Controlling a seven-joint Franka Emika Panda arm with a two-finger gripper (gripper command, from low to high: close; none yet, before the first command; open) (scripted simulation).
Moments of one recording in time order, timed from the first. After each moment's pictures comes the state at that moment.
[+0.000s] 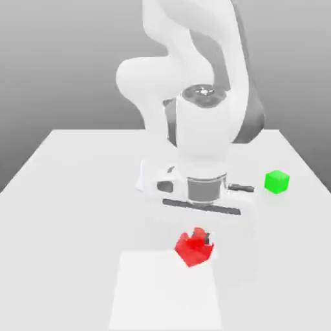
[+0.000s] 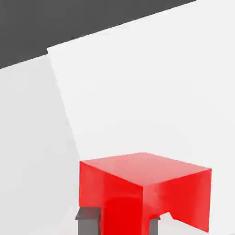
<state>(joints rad) 0.22 -0.03 0.11 -2.79 0.16 2.75 1.02</state>
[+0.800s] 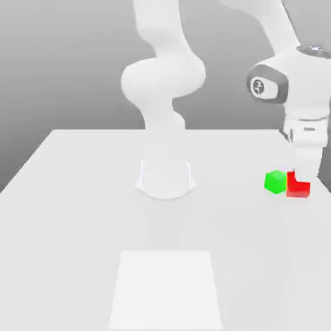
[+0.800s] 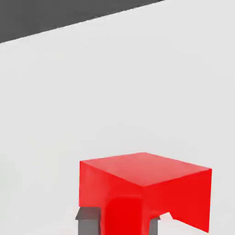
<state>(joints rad) 0.81 -0.22 0.34 -2.85 0.36 2.67 0.06</state>
